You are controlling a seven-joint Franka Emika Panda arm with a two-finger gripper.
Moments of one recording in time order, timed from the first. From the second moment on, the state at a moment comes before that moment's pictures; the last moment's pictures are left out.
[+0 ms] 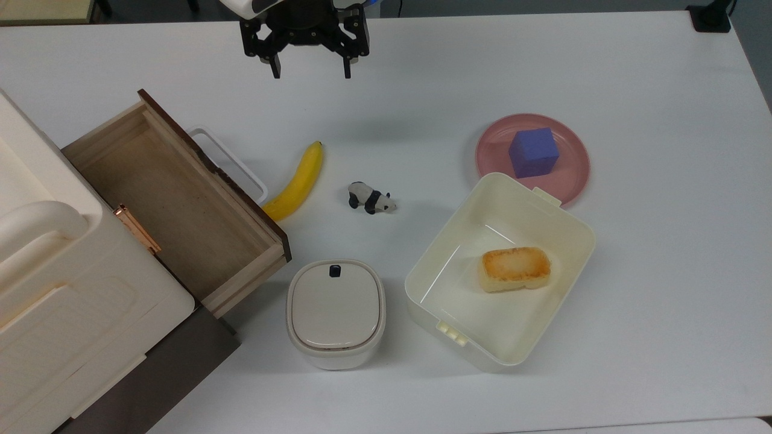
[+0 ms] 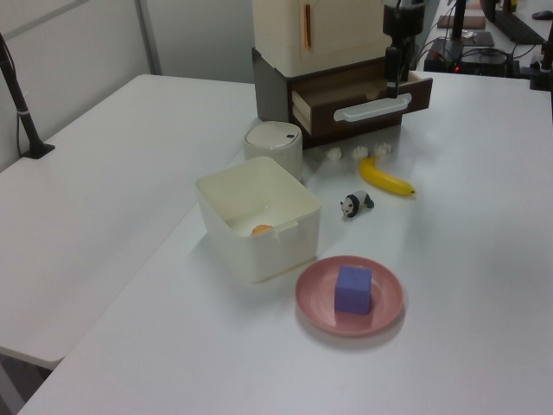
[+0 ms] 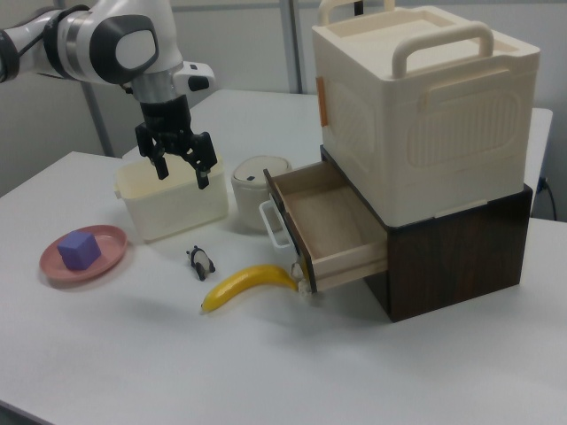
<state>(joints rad) 0.03 0.07 -0.04 -1.65 0.01 1.74 -0.02</state>
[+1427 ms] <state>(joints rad) 0.01 0.07 -0.04 -1.65 0.01 1.71 -0.60</state>
